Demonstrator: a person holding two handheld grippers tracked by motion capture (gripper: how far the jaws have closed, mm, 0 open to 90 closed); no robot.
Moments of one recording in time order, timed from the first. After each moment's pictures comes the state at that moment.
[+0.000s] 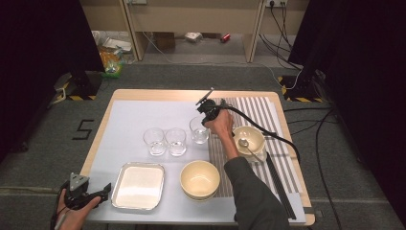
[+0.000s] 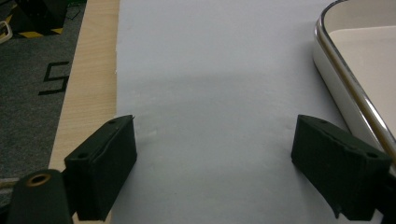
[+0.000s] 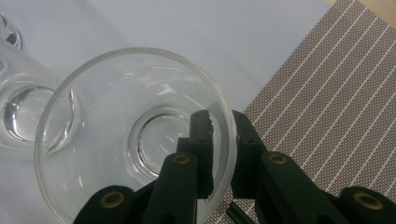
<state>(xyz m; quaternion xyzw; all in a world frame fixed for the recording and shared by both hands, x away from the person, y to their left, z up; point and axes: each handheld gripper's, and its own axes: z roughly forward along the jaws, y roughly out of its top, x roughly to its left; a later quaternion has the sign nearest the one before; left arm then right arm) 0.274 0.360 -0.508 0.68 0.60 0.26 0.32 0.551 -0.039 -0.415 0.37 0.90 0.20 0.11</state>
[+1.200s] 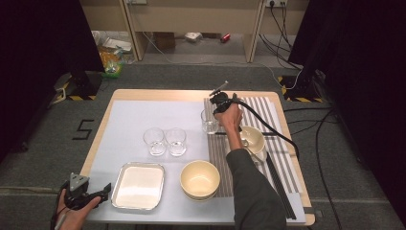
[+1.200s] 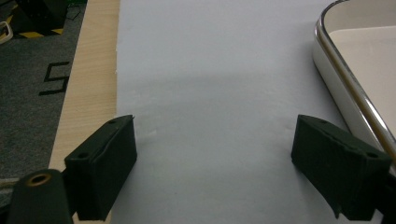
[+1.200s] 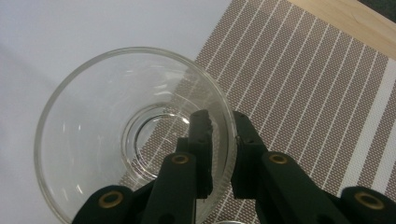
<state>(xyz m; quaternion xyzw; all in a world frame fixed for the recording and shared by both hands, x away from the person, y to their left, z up) 0.274 0.360 -0.508 0.68 0.60 0.27 0.32 0.581 -0.077 -0.415 0.44 0.86 0.20 0.15</state>
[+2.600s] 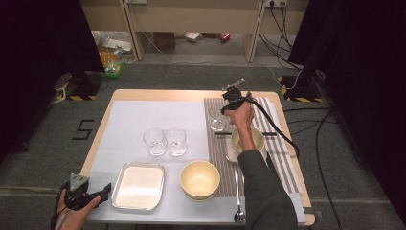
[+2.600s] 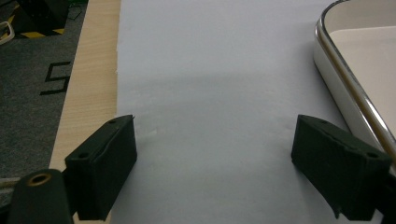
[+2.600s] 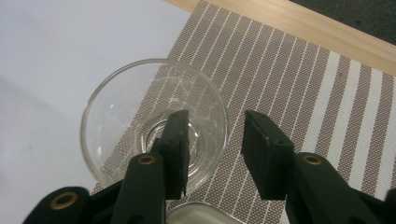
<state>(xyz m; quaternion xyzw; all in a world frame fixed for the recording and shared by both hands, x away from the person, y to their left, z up) 0.273 0.359 -0.508 0.68 0.60 0.27 0.32 0.576 -0.115 -0.398 0.48 0.83 0.24 0.16</state>
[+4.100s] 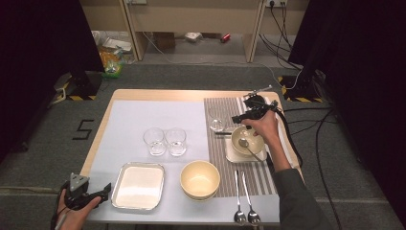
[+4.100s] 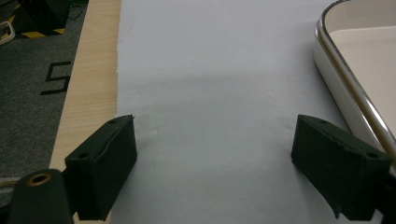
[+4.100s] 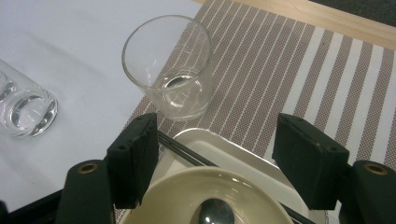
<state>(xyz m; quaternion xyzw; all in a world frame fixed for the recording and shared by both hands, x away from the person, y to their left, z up) 0.273 0.359 -0.508 0.68 0.60 0.27 0.32 0.521 -0.178 -0.374 0.47 0.82 0.31 0.12</state>
